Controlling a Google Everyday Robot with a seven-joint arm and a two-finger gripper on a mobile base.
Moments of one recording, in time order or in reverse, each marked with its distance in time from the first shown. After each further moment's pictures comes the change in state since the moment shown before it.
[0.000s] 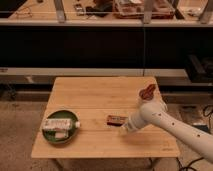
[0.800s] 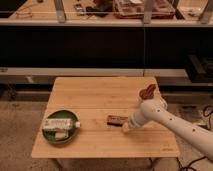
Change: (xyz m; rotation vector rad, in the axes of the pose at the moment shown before) arm 0.016 0.049 0.008 -0.060 -0.051 0.058
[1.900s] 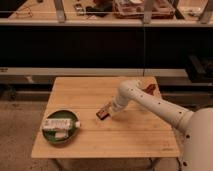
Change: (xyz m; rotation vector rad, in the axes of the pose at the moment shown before) arm 0.124 -0.003 0.041 -0.045 -0.083 -0.071
